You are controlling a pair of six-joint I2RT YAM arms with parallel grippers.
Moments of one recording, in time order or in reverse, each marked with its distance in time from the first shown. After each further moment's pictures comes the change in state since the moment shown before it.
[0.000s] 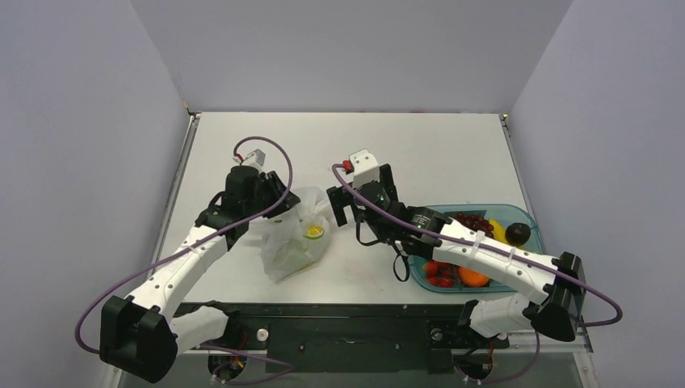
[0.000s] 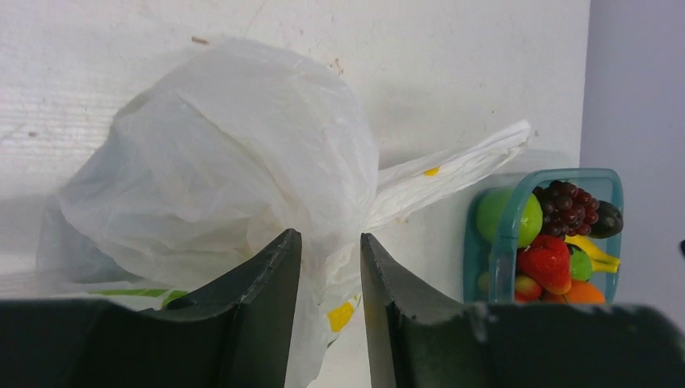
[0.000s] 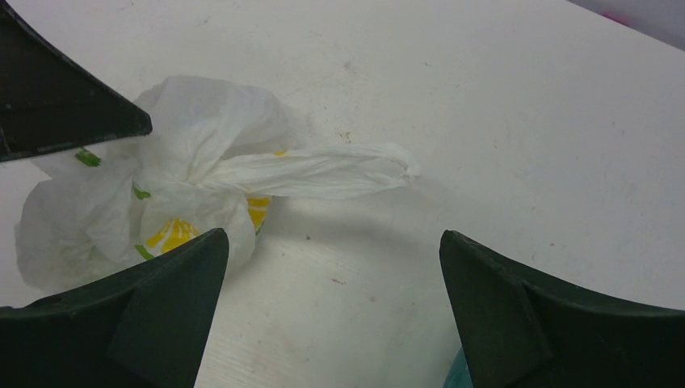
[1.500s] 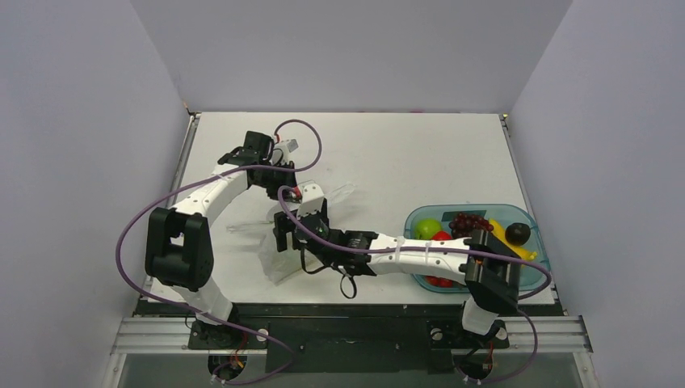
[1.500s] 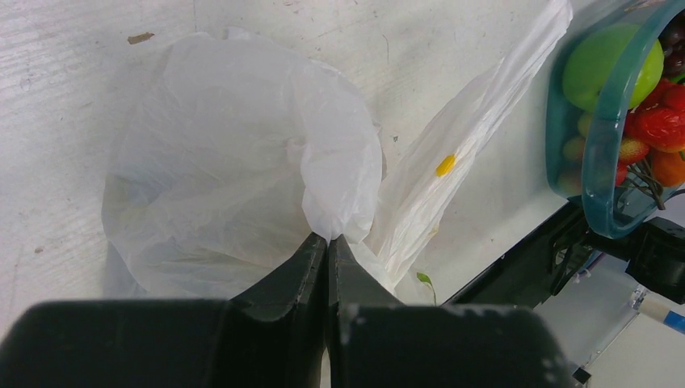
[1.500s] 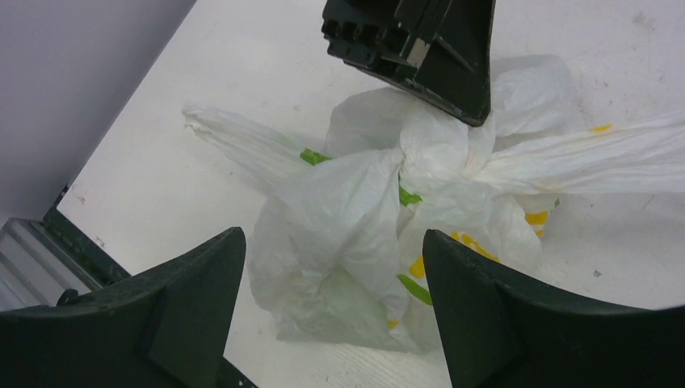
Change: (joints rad) left arm 0.136 0.562 0.466 -0.354 0.409 0.547; right arm 0.194 0.328 -0.017 0.391 -0.077 0.363
